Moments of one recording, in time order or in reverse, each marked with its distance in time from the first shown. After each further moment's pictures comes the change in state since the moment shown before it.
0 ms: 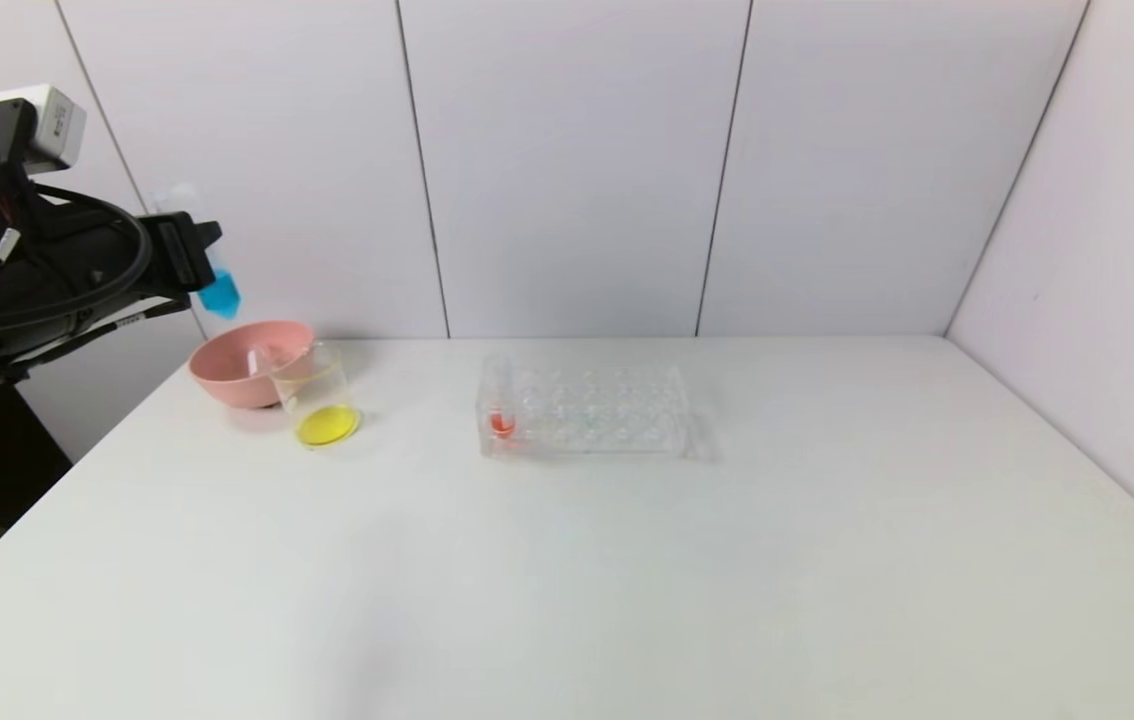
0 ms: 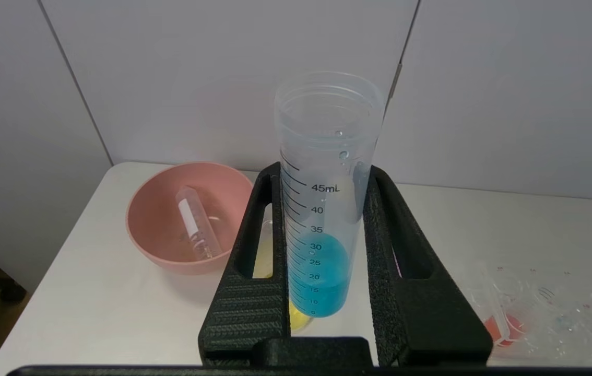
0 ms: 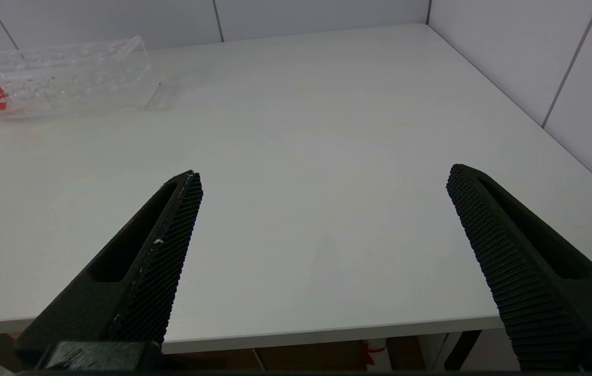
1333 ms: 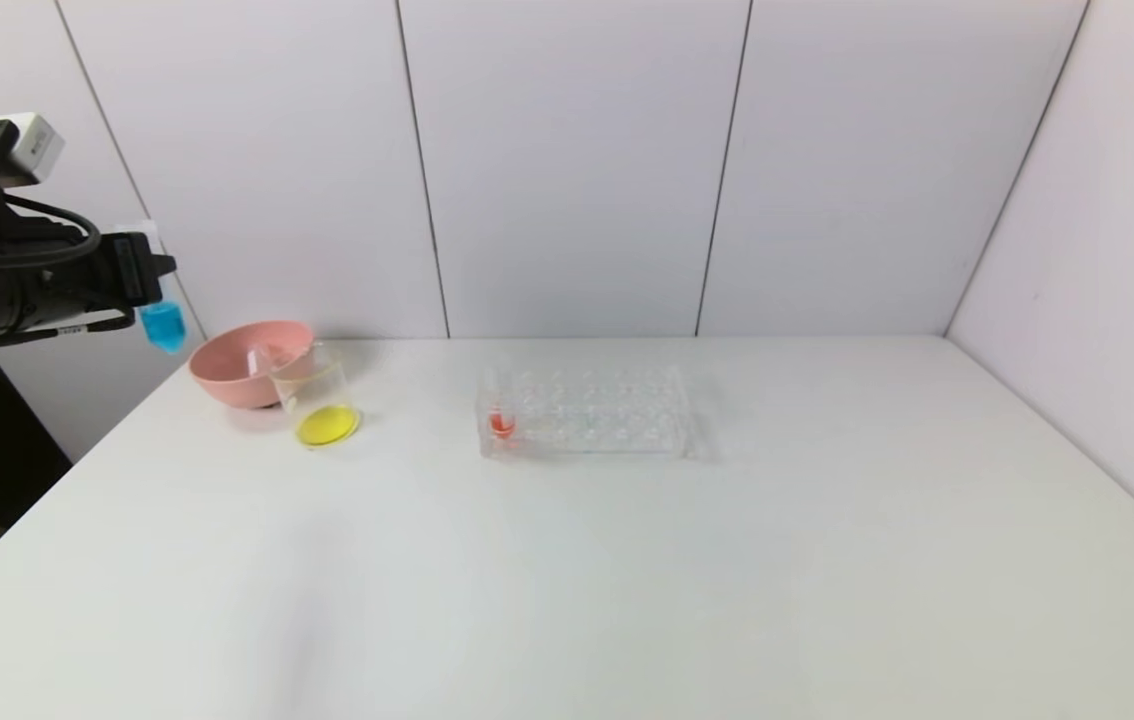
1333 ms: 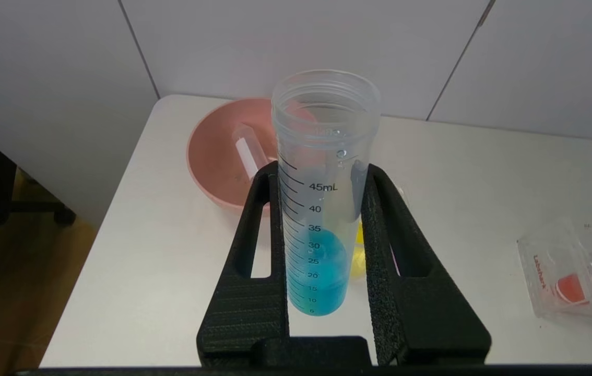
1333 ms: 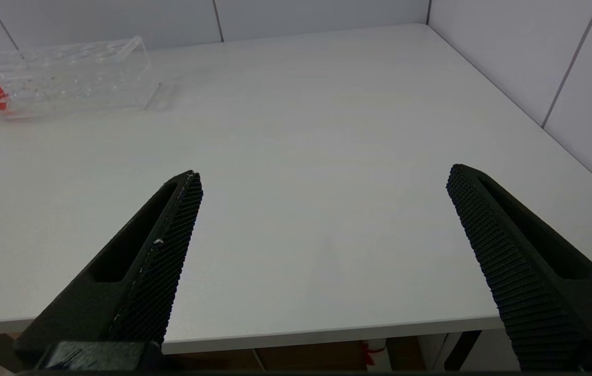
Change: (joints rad) left arm 0.164 0.050 -0.163 0.320 -0.094 0.043; right arm 0.000 0.000 0.000 0.000 0.000 0.000
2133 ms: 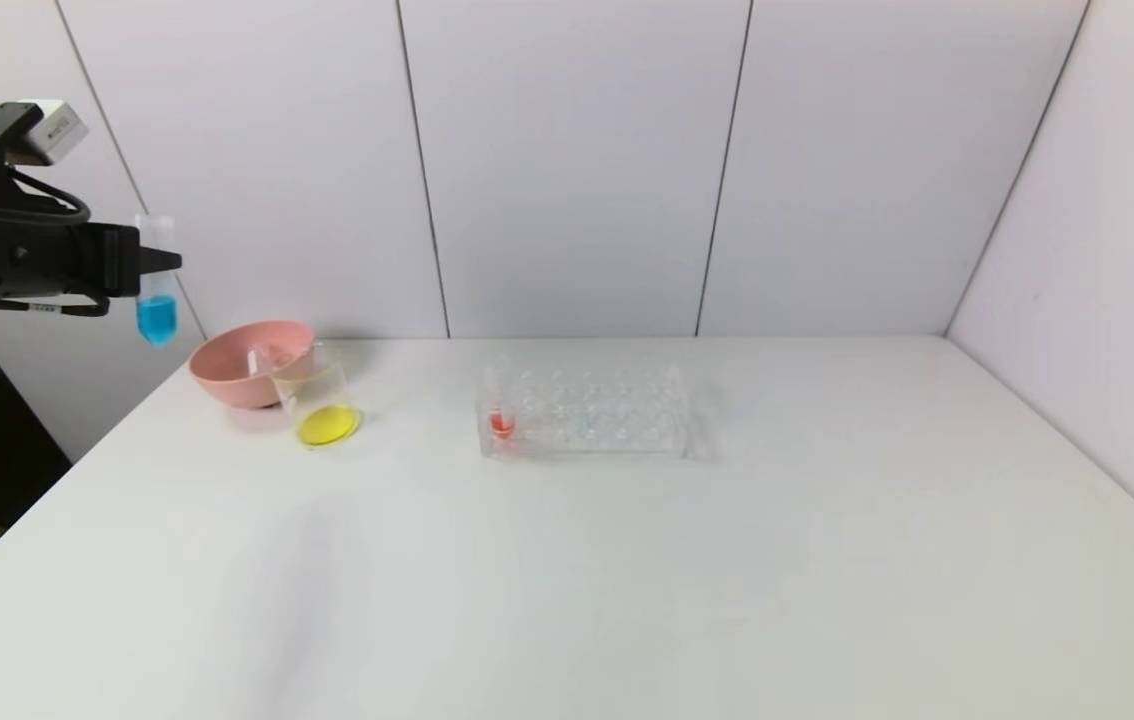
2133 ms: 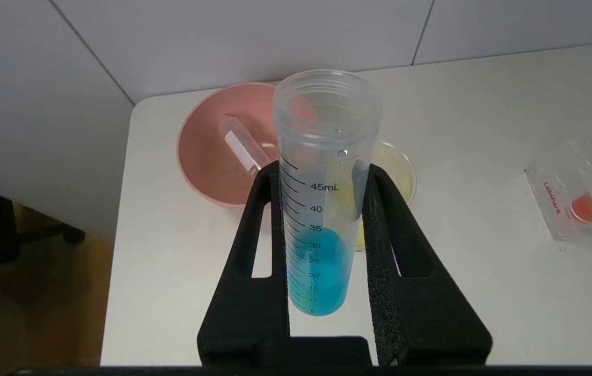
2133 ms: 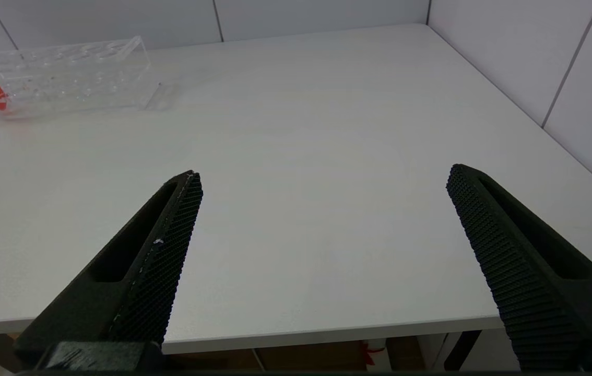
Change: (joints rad) left arm 0.096 0.096 -0.250 0.280 -0.249 0.226; right arm 0.000 0.000 0.000 0.000 0.000 0.000
